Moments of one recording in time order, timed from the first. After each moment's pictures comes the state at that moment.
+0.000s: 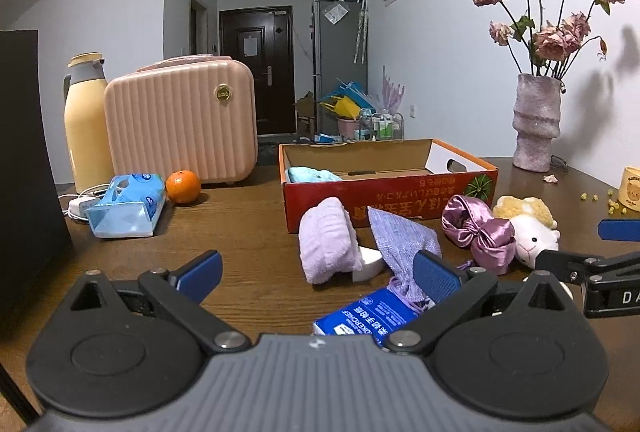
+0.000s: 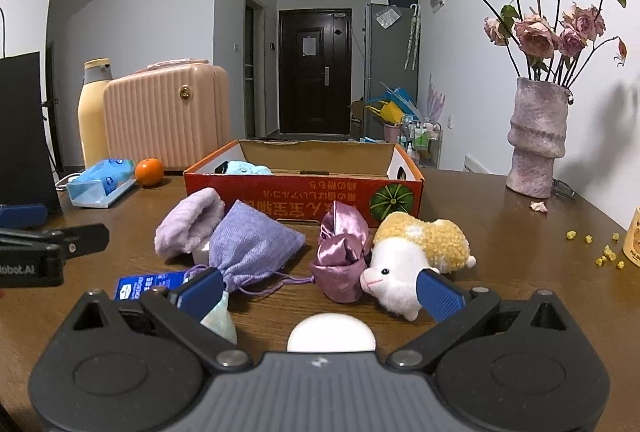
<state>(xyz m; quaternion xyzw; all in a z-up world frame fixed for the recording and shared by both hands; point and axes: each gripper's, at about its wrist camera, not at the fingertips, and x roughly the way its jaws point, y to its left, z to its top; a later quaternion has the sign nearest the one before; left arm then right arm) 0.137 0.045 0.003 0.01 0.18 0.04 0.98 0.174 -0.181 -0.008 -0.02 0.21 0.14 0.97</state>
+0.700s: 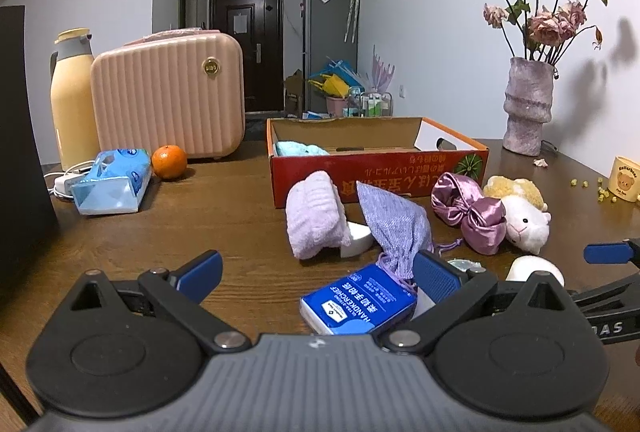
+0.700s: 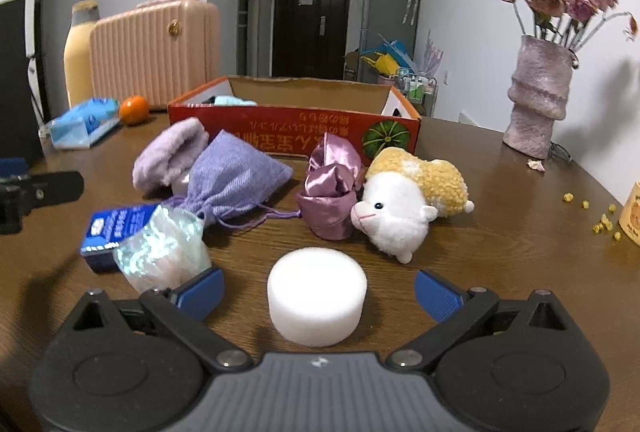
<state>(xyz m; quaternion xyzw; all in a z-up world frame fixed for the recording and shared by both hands) 0.140 0.047 -0.005 0.00 0.22 0.02 0.98 0.187 -0.175 -0.038 -0.06 0.29 0.13 0.95</state>
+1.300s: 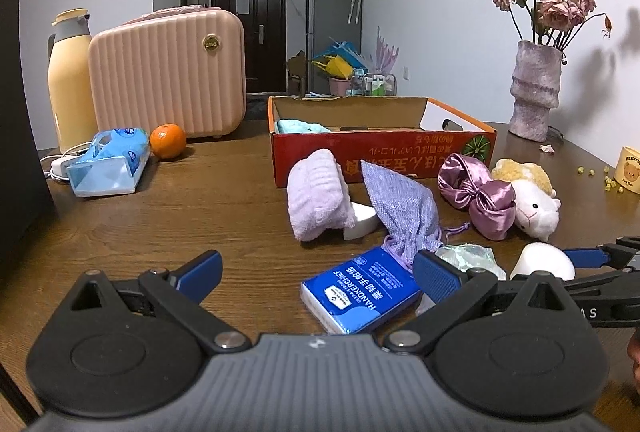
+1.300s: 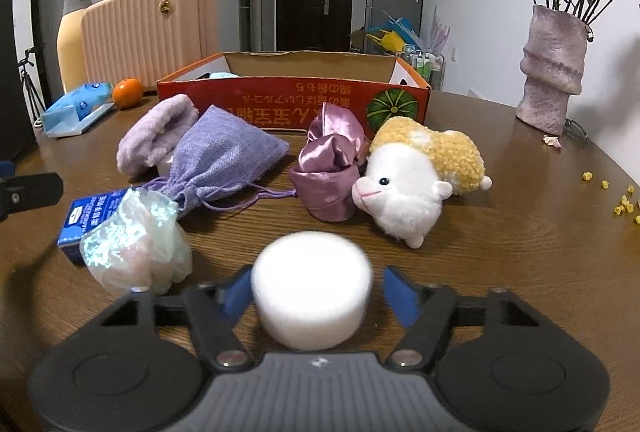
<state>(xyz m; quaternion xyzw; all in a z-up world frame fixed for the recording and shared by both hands) 0.152 0.048 -0.015 -0.01 0.25 0.02 0.97 0.211 -0.180 -0.056 -0.05 0.32 0.14 0.94</state>
